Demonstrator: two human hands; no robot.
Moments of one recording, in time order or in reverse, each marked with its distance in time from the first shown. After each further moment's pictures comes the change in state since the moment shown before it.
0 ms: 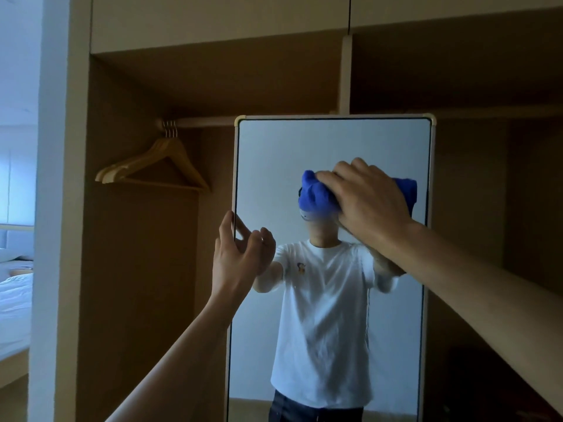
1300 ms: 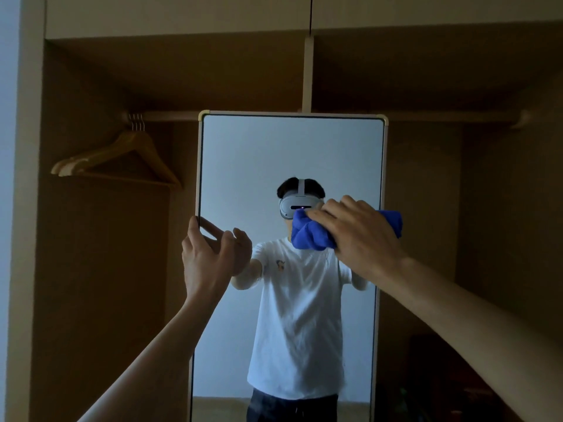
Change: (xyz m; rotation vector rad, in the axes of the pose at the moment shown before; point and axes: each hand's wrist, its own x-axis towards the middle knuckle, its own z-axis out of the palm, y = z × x) left_hand -0.013 -0.007 0.026 0.131 0.122 -0.027; right_hand -0.078 0.025 -0.002 0.125 -0.098 -0.072
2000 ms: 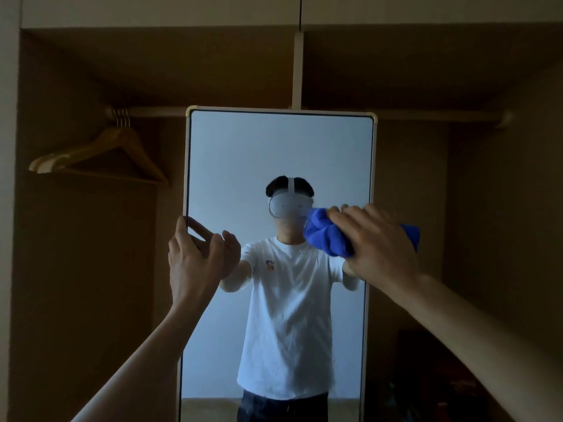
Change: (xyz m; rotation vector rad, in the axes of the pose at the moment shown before) left_hand -0.006 -0.006 -0.003 0.030 0.005 0.057; right_hand -0.039 0.021 0.010 -0.056 0.131 0.091
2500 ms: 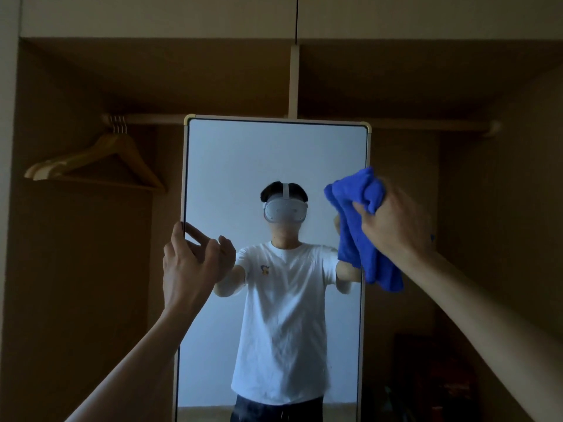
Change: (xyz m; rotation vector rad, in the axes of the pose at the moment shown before) left_hand 0.004 0.002 -0.007 0.055 -0.040 0.008; right_hand 0.028 0.024 -0.025 0.218 0.058 0.611
